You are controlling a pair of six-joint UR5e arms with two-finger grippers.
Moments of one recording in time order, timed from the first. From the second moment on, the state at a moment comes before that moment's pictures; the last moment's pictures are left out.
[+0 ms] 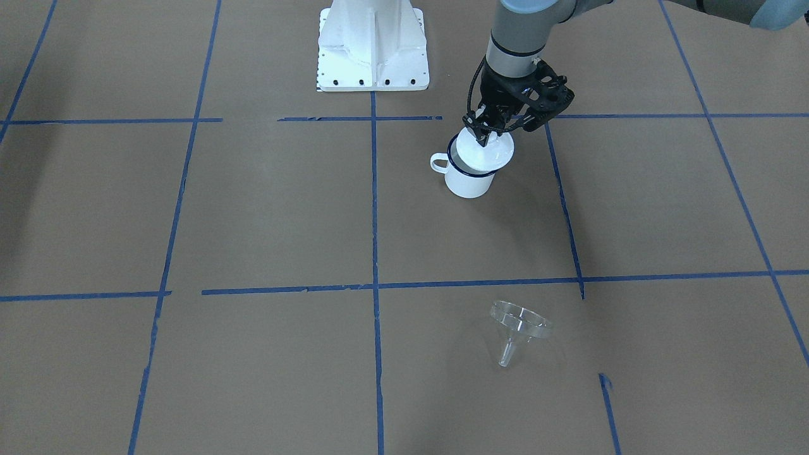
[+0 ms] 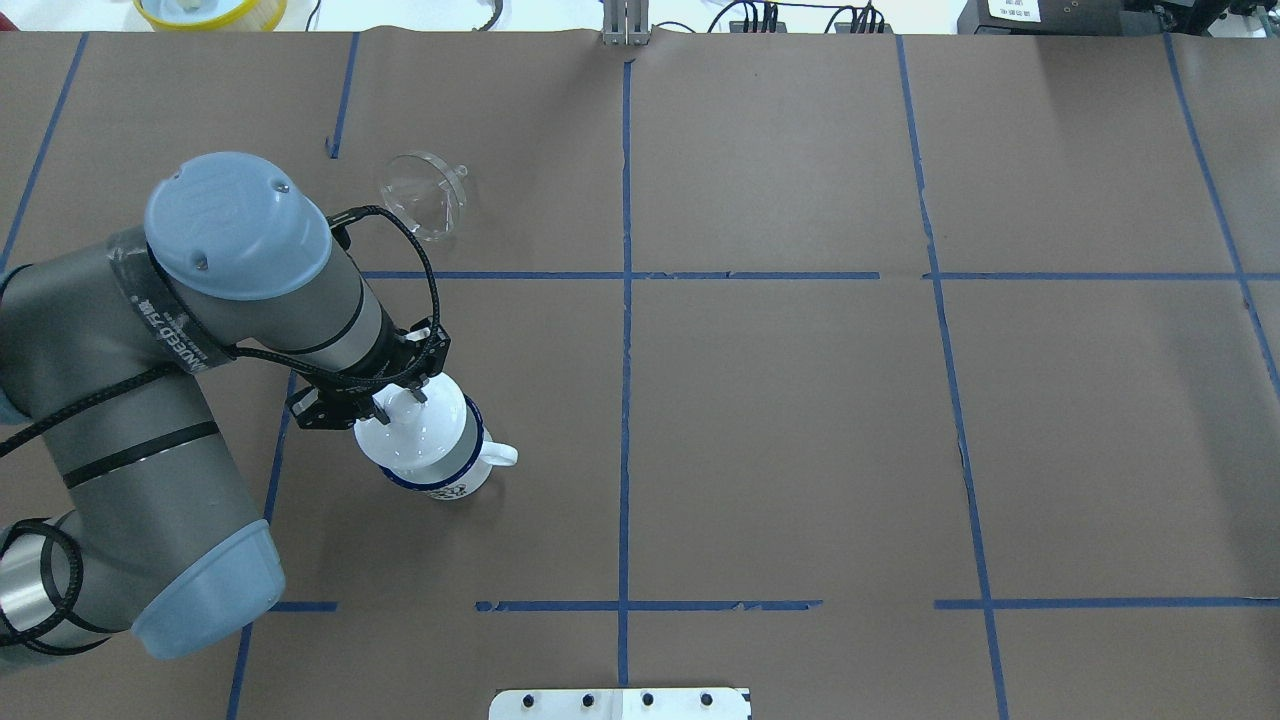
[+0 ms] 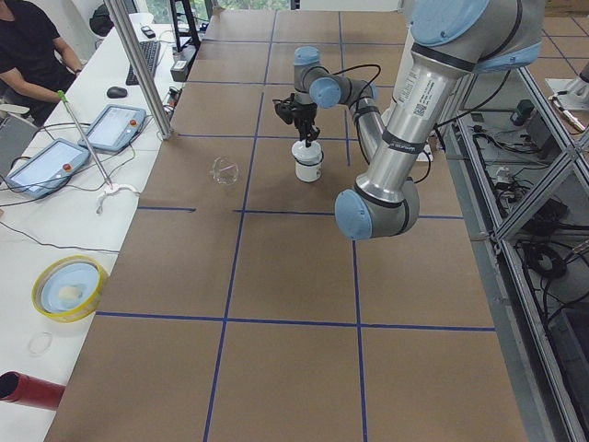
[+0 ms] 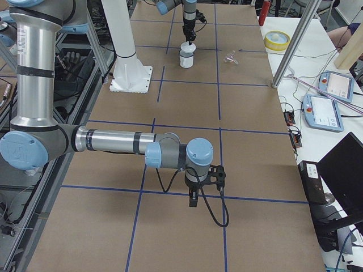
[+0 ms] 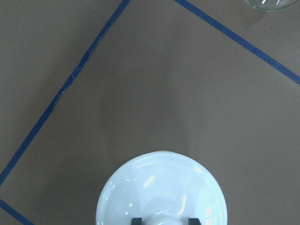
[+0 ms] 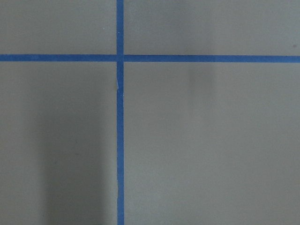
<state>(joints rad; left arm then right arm) -0.60 -2.08 -2.05 -1.27 -1.96 -1.72 1.57 -1.68 1.66 -1.57 2.29 0.01</state>
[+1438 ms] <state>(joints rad) -0.57 -2.07 -2.02 -1.30 -1.98 -1.73 1.57 -1.68 1.66 -1.57 2.29 0.01</state>
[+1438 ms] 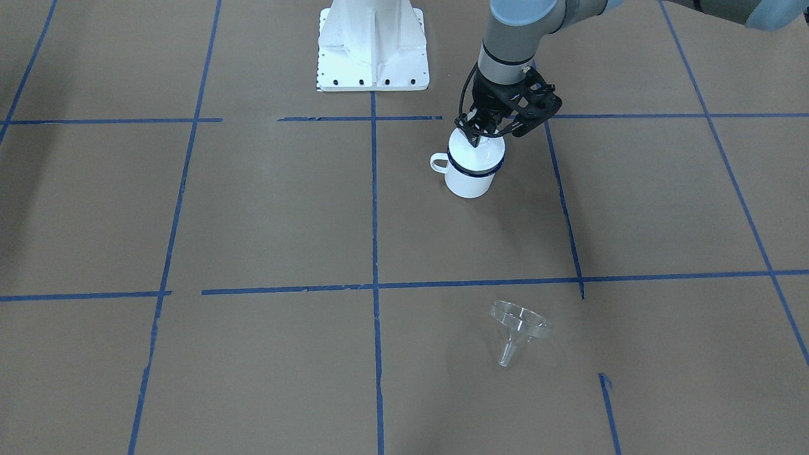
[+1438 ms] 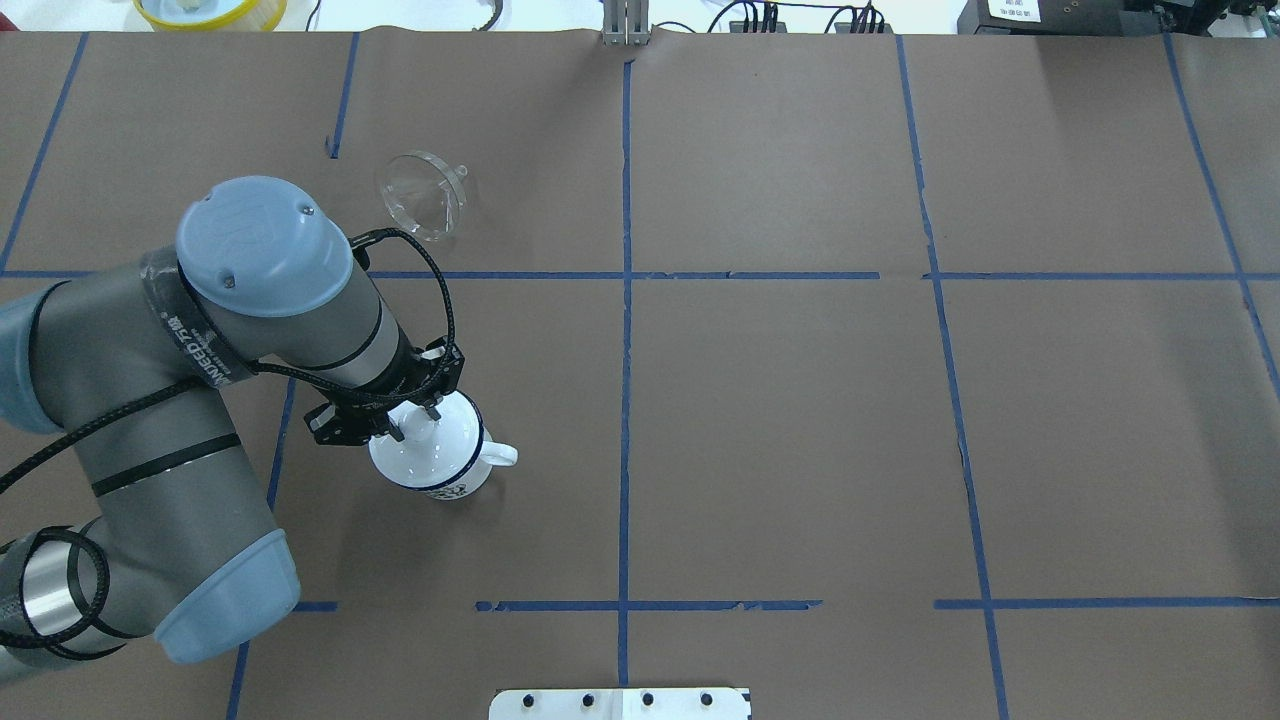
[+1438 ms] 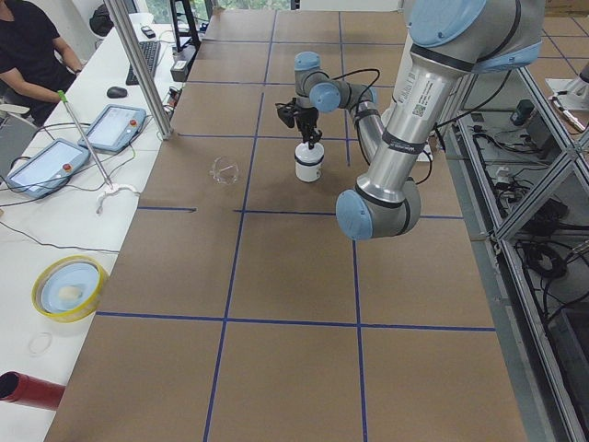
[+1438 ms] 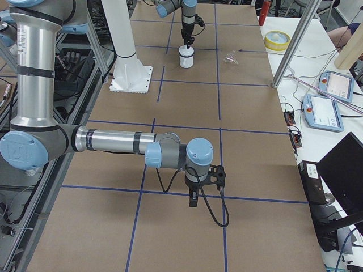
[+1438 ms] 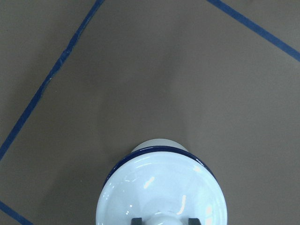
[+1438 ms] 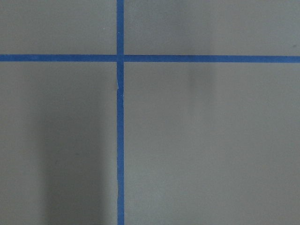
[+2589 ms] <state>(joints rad) -0.57 -2.07 -2.02 -1.31 -1.98 -1.71 1.57 -1.68 1.66 -1.57 2.29 0.01</state>
